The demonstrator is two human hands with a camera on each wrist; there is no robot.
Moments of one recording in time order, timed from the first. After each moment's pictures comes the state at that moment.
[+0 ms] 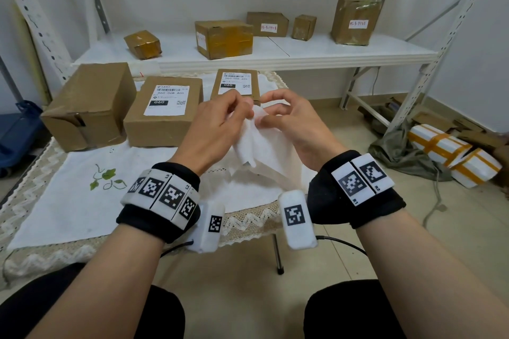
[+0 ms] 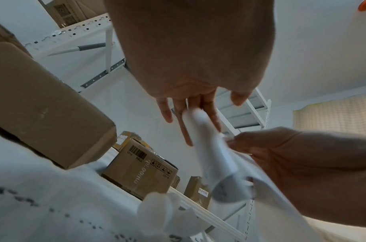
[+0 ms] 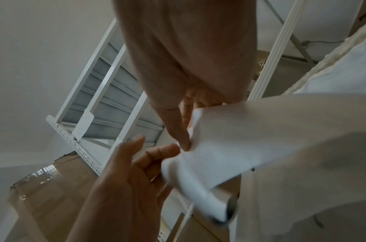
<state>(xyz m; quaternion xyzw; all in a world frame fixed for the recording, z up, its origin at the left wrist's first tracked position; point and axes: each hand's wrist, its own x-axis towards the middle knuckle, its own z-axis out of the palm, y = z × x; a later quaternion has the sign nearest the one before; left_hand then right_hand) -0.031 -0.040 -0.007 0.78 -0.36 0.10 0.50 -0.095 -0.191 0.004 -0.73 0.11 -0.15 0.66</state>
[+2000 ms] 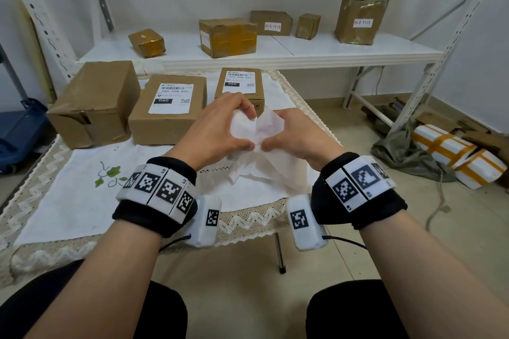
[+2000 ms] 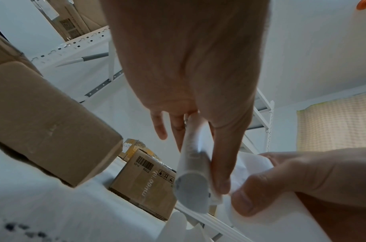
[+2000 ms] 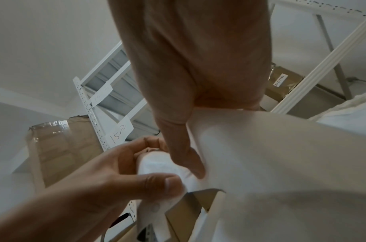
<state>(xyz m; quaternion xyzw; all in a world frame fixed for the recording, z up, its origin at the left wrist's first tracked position) -0.024 -0.028 -0.005 0.85 -0.39 0.03 0.36 -0.092 -0.193 -0.002 -0.88 0.13 -0.05 0.45</state>
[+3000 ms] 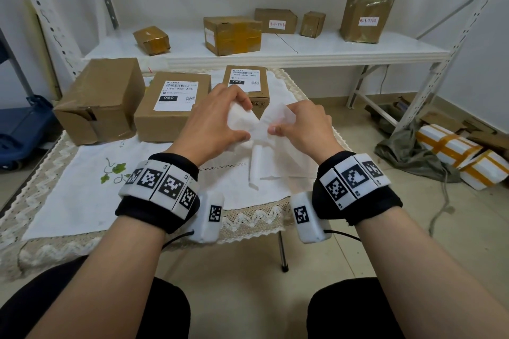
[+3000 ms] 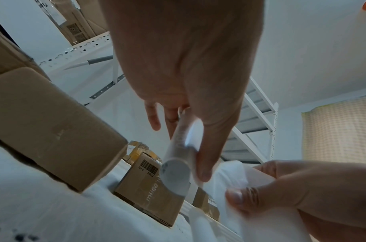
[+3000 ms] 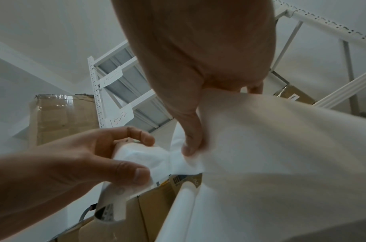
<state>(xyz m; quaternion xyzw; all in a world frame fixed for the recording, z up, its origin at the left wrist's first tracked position) -0.021 -0.022 -0.003 0.87 -0.34 0.07 0.35 -0.084 -0.196 -0.004 -0.93 0.21 -0.14 0.28</state>
